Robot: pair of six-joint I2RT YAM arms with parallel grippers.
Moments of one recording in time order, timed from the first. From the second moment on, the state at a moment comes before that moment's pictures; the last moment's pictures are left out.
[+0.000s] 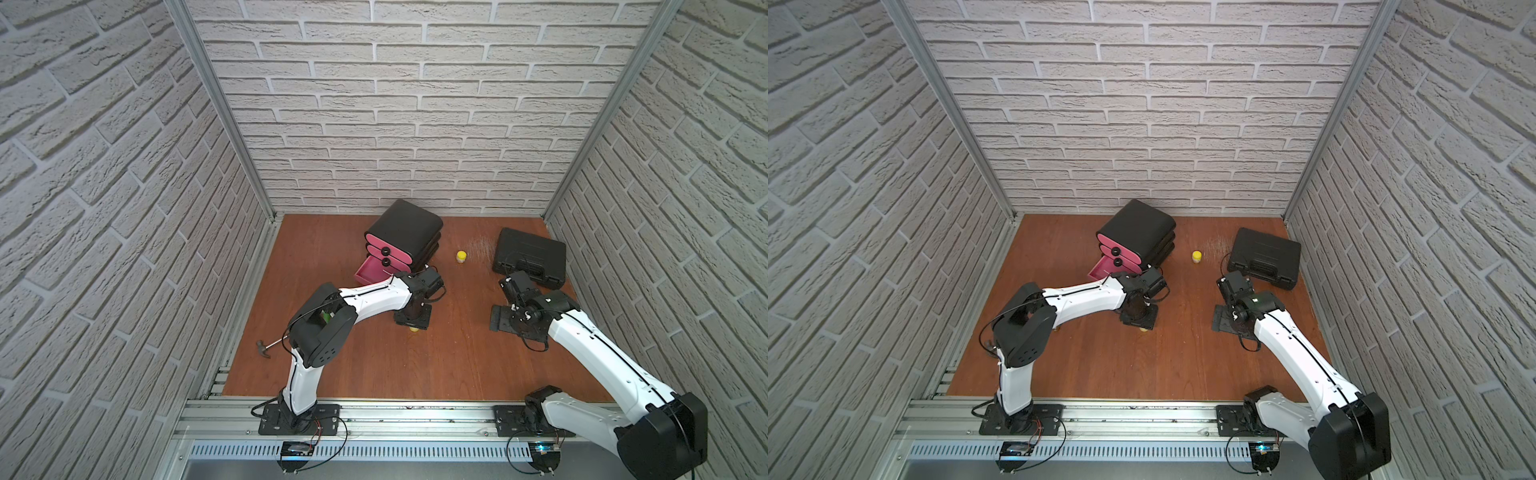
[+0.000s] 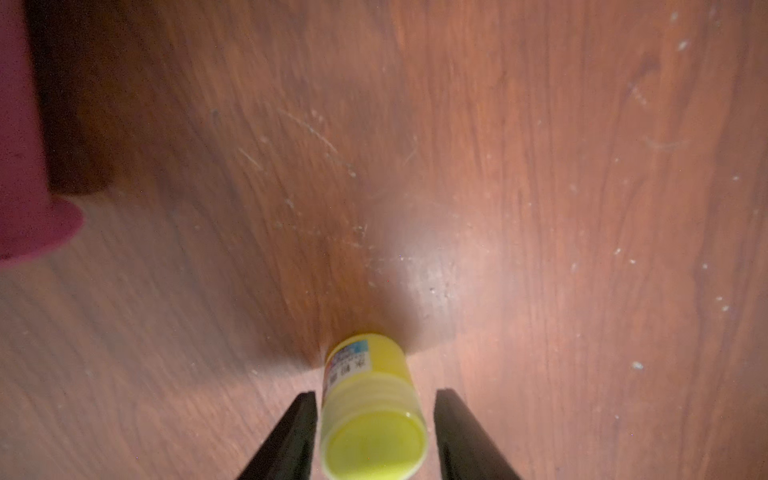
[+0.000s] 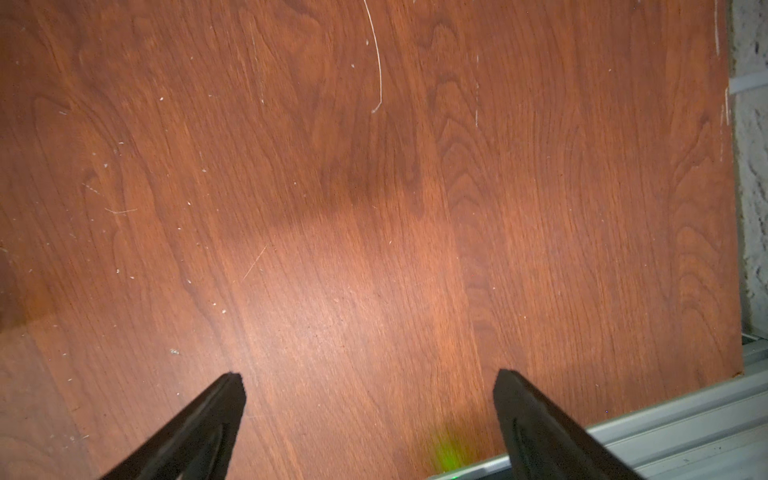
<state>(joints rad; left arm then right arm) -0.90 1.96 1.41 -0.83 0.03 -0.61 0.27 1.11 0.87 -1.12 0.25 0.58</state>
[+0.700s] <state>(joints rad) -0.89 1.75 1.41 -0.89 -0.14 -0.70 0.27 1.11 0.86 -1.07 0.13 0.53</state>
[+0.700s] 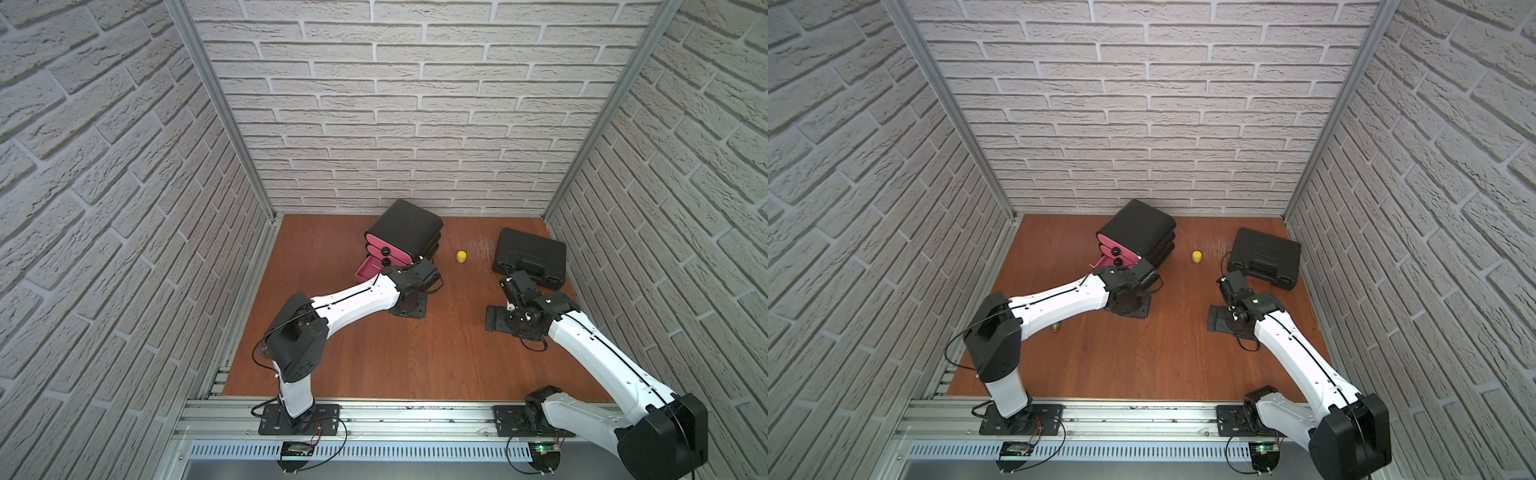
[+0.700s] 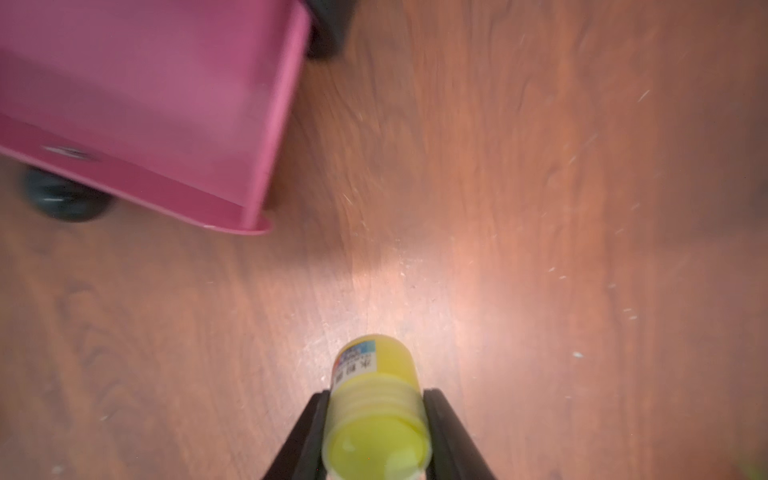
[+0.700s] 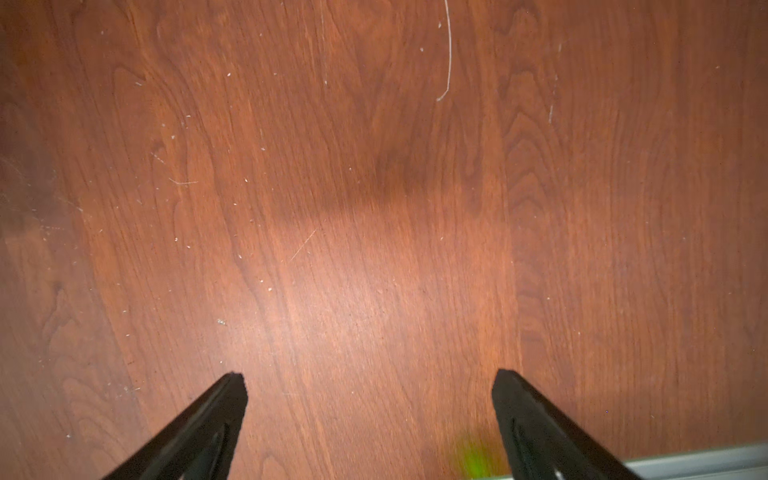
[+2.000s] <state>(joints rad) -0.43 1.89 1.52 -0.77 -0.17 -1.22 0.53 1.26 0.97 -1.00 0.18 0.59</state>
